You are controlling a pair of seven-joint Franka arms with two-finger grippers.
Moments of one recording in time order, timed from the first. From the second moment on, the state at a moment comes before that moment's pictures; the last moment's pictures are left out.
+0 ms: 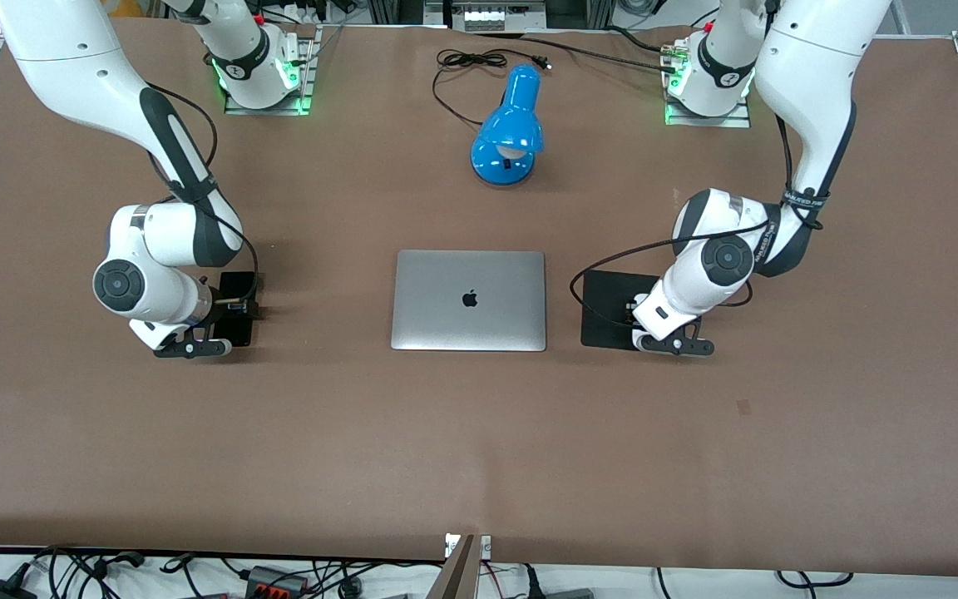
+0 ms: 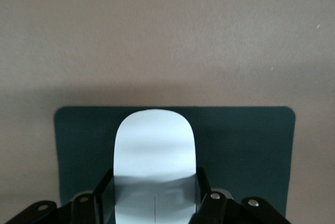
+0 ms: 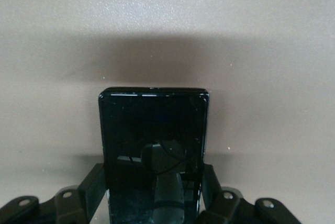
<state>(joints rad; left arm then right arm) -0.22 0.53 -0.10 -1.99 0.00 2.50 -0.25 0.09 0.56 -0.04 -1.95 -0.02 2.34 0.02</state>
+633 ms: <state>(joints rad) -0.22 0.53 -0.10 -2.00 0.00 2.50 -0.27 0.10 0.56 0.00 -1.91 0.06 2.35 0.03</state>
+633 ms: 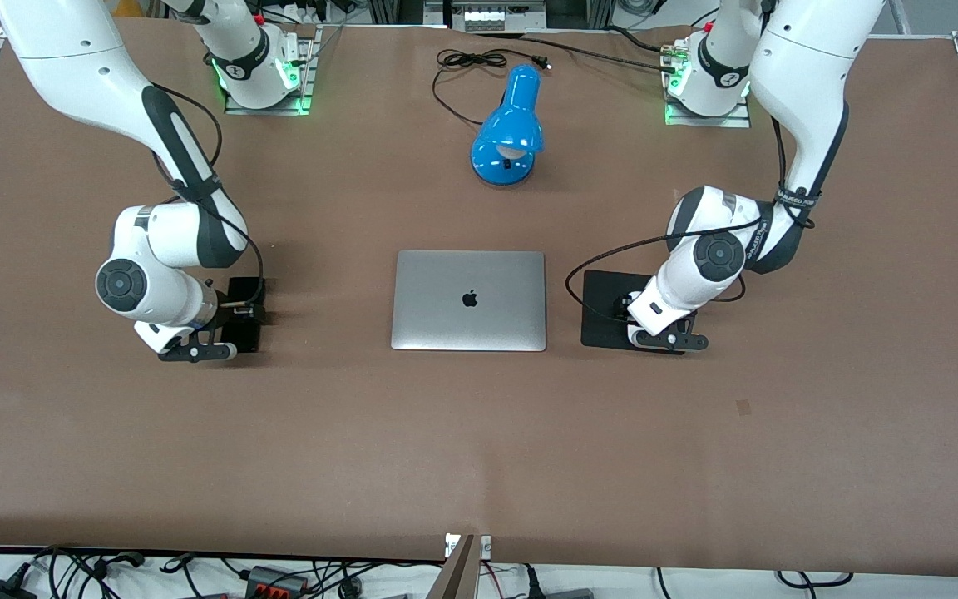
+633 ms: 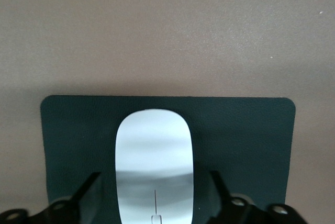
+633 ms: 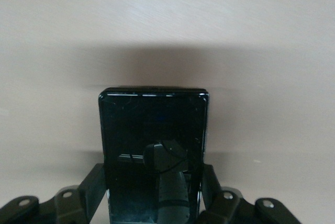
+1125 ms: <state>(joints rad) -0.22 0.49 -0.10 -1.98 0.00 2.51 -0.27 0.25 0.62 0.04 -1.79 0.16 2.34 0.25</state>
